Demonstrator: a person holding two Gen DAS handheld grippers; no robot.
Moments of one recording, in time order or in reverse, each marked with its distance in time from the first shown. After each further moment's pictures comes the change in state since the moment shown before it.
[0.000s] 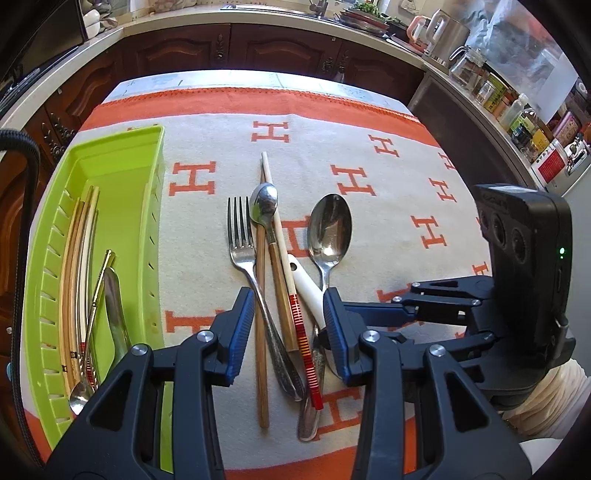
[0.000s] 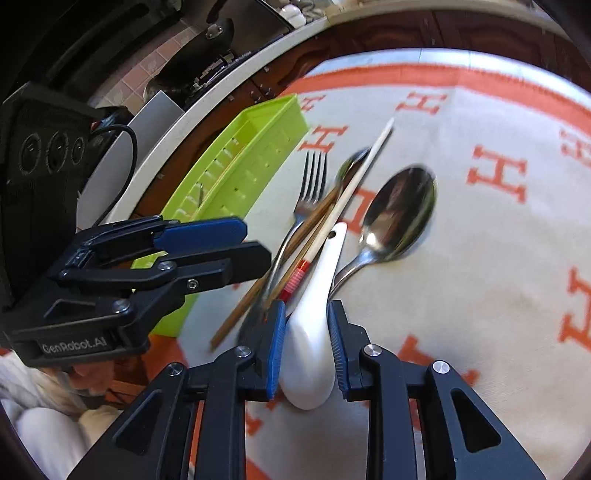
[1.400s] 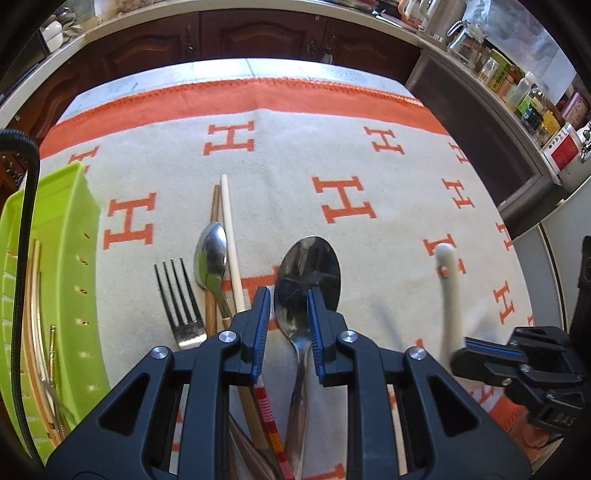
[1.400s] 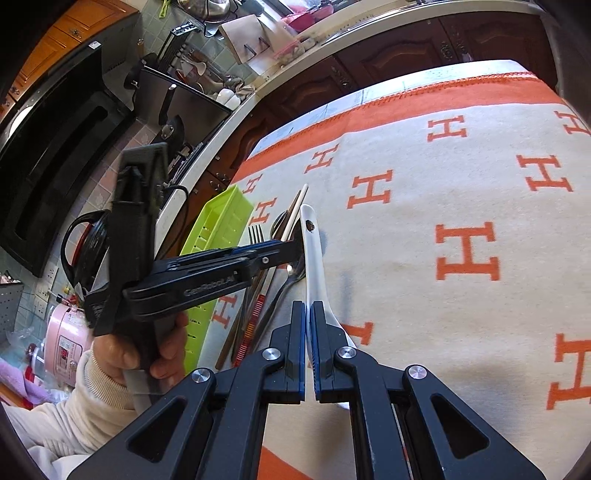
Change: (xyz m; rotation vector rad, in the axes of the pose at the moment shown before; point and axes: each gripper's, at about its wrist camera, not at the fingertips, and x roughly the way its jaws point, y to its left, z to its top) left arm 0.079 -0.029 0.051 0.069 0.071 0.010; right arm -0.101 -0.043 -0.051 0.281 -0.277 -0.033
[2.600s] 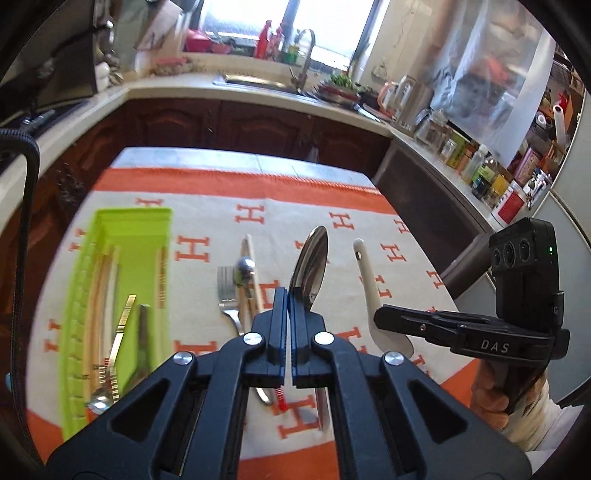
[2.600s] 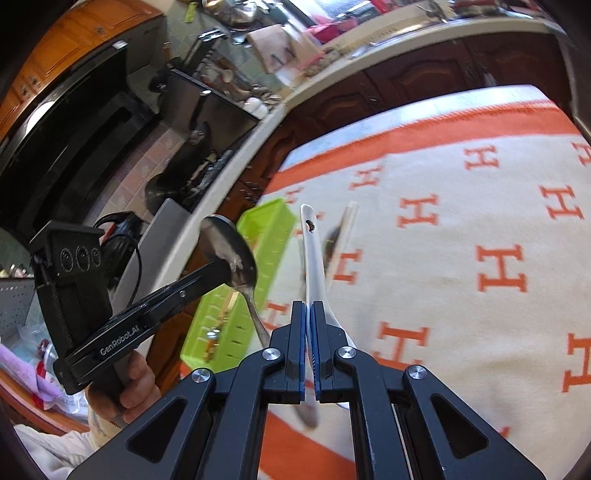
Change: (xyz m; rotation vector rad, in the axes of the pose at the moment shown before) left arm -0.176 0.017 -0.079 -0.069 -0.376 -0.074; right arm -0.021 0.063 0.005 -0.050 -0.040 0.067
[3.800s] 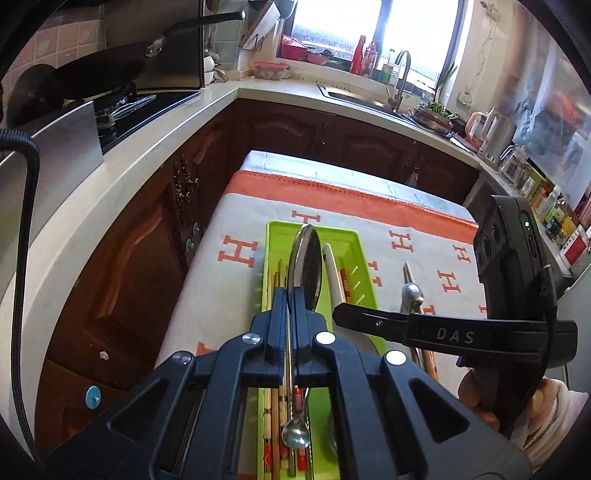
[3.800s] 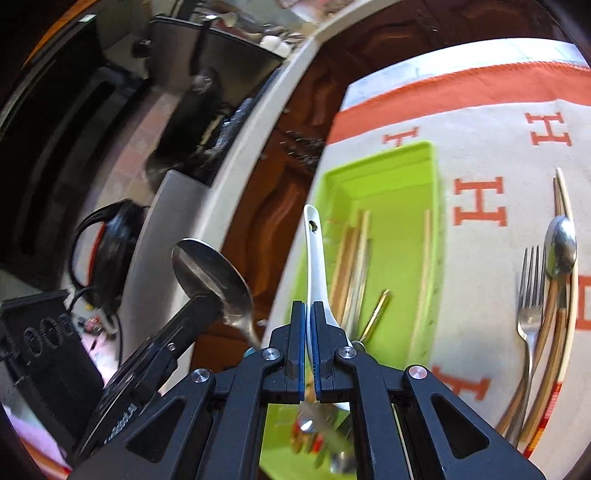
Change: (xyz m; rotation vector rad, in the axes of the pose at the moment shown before) left arm -0.027 0.179 0.019 -0.125 -0.015 0.251; right arm 0.238 0.134 0.051 0.115 0.187 0.069
